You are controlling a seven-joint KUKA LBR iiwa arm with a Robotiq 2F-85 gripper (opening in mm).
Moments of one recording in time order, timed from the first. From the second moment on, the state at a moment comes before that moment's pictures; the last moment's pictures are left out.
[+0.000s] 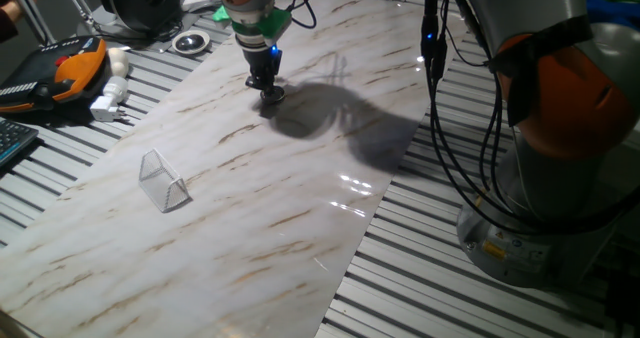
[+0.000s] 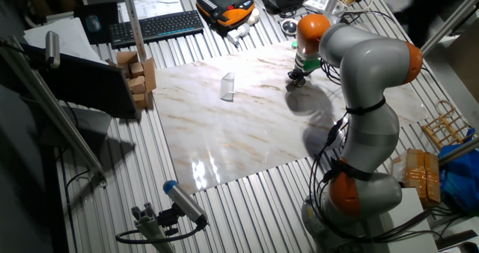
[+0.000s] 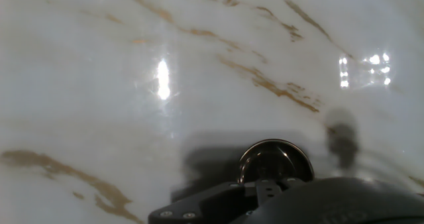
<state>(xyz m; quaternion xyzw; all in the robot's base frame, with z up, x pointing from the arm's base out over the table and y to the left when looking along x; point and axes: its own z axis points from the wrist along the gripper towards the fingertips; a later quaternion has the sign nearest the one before) 0.611 -0.139 0.034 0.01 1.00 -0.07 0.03</state>
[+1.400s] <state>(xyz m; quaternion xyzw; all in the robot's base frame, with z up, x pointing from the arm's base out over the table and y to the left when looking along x) 0.610 -0.136 0.028 0.01 1.00 -0.06 0.03</state>
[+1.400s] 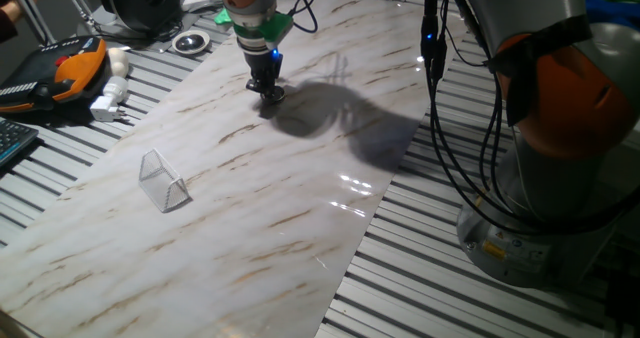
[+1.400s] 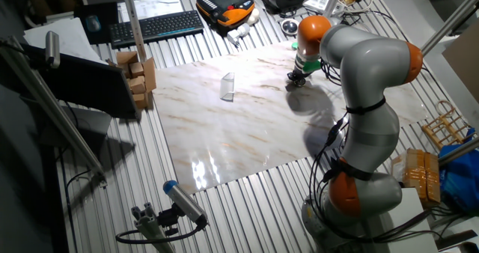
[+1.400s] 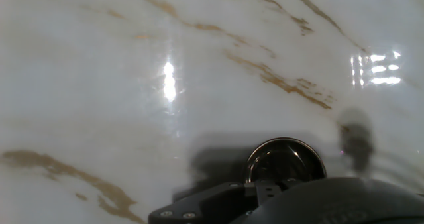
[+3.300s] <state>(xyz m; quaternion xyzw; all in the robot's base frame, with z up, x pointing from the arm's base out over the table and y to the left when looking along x) 0.607 -0.132 0.024 0.01 1.00 -0.04 0.03</state>
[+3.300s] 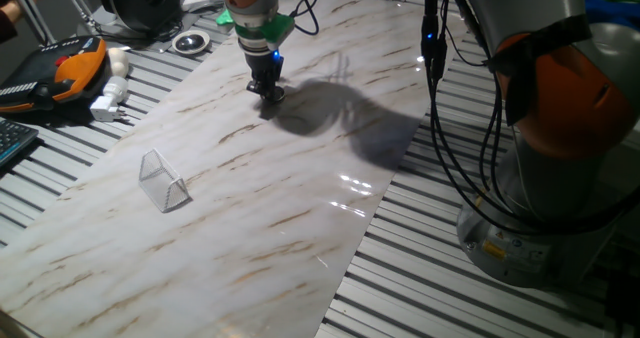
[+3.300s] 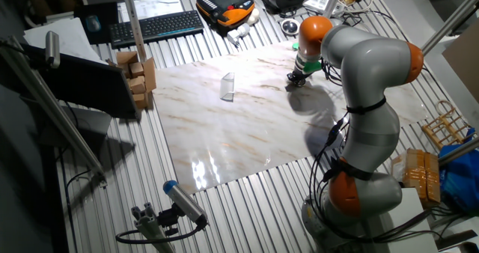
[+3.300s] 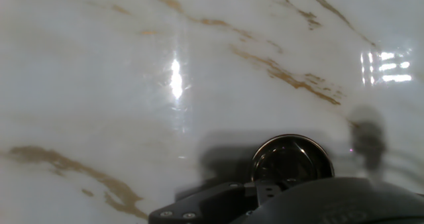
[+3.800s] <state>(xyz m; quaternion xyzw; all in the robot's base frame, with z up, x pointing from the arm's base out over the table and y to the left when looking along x) 0.606 -0.128 0.024 0.01 1.00 -0.04 0.03</state>
